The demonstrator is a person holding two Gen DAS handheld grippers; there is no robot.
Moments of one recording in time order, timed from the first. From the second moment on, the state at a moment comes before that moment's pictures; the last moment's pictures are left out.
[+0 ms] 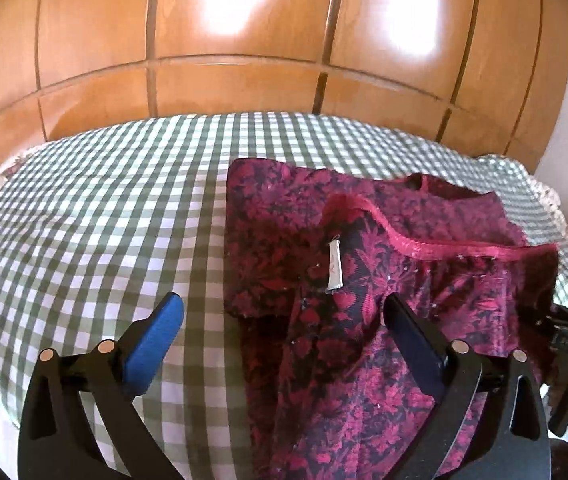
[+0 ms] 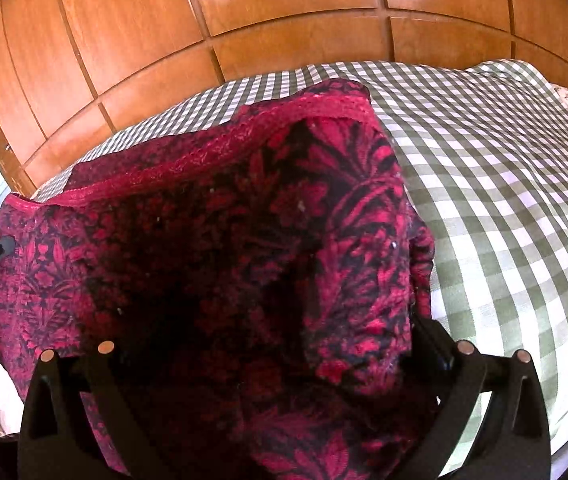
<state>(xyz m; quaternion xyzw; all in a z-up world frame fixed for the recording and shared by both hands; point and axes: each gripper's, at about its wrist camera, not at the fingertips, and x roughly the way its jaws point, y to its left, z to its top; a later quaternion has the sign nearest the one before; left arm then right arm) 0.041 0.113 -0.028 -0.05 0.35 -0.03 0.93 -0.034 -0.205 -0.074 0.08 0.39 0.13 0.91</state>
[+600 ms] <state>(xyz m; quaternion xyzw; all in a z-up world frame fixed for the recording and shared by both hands) 0.044 0.105 -0.014 -0.05 0.37 -0.11 0.92 -0.054 -0.207 -0.031 0.03 0.38 0.08 0.92</state>
